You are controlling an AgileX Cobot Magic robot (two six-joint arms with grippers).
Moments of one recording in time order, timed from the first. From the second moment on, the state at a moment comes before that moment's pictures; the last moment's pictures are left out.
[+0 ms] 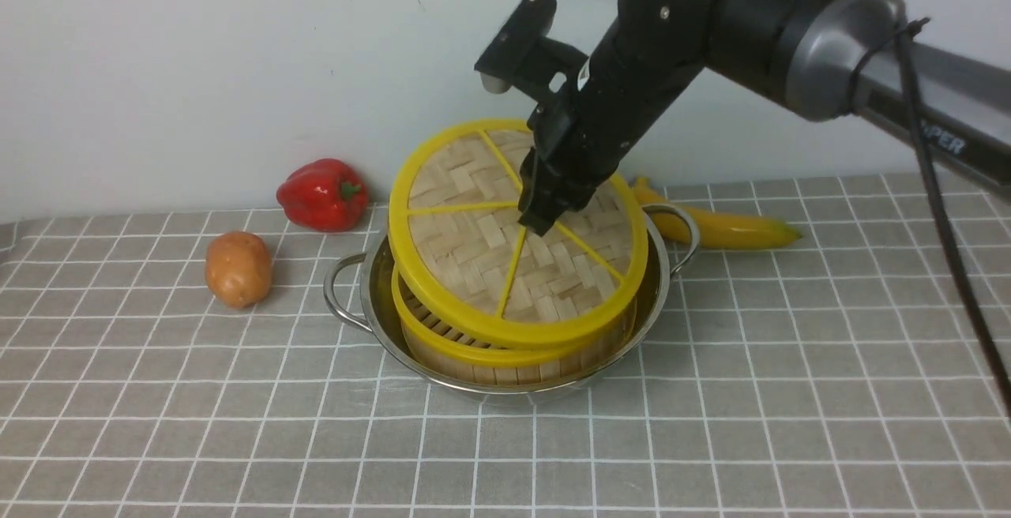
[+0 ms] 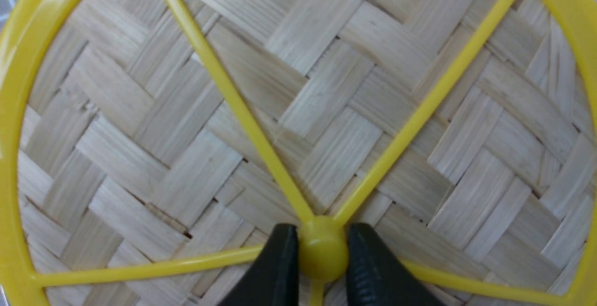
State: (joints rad) right arm 0.56 2.16 -2.04 0.20 1.11 -0.53; left arm 0.08 0.00 0.01 0.14 0.35 -0.02
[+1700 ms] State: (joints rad) right arm 0.56 2.20 -2.04 0.22 1.07 -0.53; left arm 0.08 0.00 0.01 0.14 0.35 -0.02
